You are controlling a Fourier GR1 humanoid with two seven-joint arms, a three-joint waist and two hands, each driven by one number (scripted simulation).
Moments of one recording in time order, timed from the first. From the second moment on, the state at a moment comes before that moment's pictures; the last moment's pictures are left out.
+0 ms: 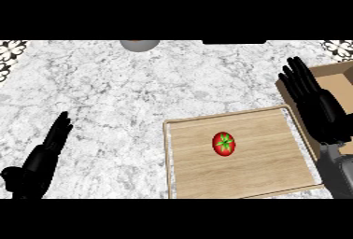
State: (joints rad) left arm 0.09 0.58 -0.31 -1.59 0.34 0.33 -0.10; right arm -0.25 -0.43 0.10 -1.55 -0.41 -0.03 0.03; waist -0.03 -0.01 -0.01
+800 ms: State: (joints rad) left arm -0.20 0.62 -0.33 -1.56 0.24 0.15 -0.13; right arm -0.14 -0.75 0.01 -1.83 -0.08 0.01 -0.08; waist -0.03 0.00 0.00
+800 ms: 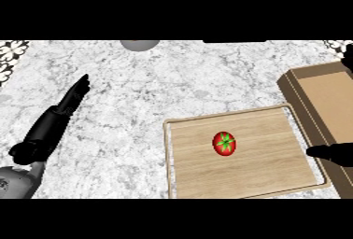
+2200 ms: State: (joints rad) left arm -0.26 0.52 -0.29 -1.51 0.16 0.06 -0.10; right arm -0.50 -0.64 0.58 -2.12 0.30 0.57 0.85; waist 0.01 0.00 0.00
